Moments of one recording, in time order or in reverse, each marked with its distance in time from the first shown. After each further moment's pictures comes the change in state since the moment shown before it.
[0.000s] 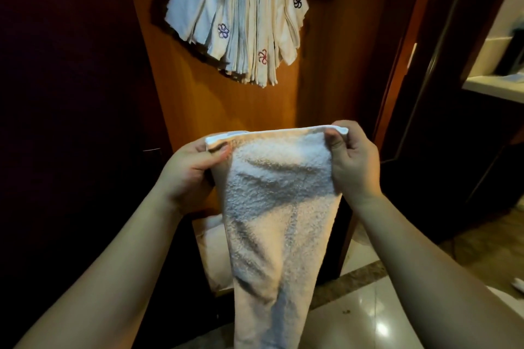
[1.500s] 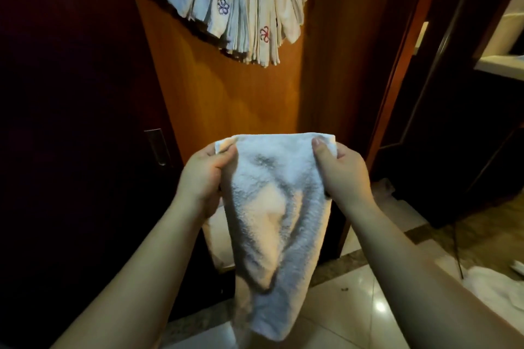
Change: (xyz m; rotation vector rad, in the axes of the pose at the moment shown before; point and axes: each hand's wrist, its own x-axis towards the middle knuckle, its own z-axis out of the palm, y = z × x) left_hand -0.019 -0.039 0.021 0.100 0.363 -0.140; right_hand -0.044 -0.005 0.004 -0.013 -0.158 0.495
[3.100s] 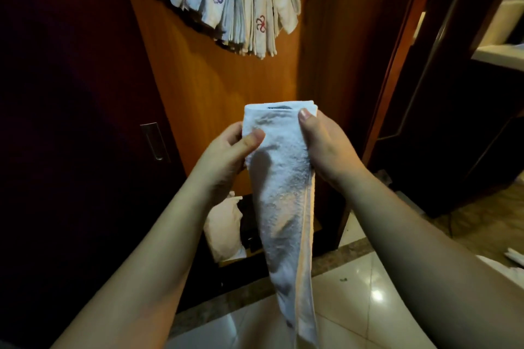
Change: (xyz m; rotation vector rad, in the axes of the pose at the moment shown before) left_hand 0.006 0.001 0.011 0.120 -0.350 0.111; right_hand 0.009 -0.039 0.008 0.194 -0.357 -0.219
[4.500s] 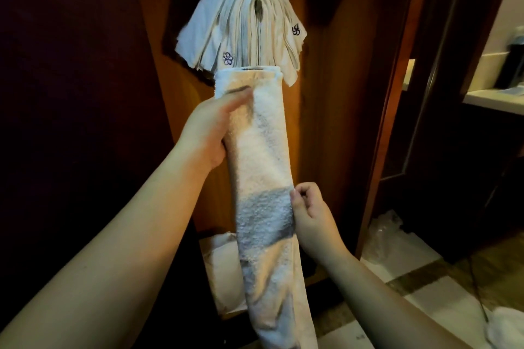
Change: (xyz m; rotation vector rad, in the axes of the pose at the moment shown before) left_hand 0.048 0.122 0.002 -0.085 0.225 0.041; right_hand -0.032 0.033 0.029 -0.096 0.171 0.070
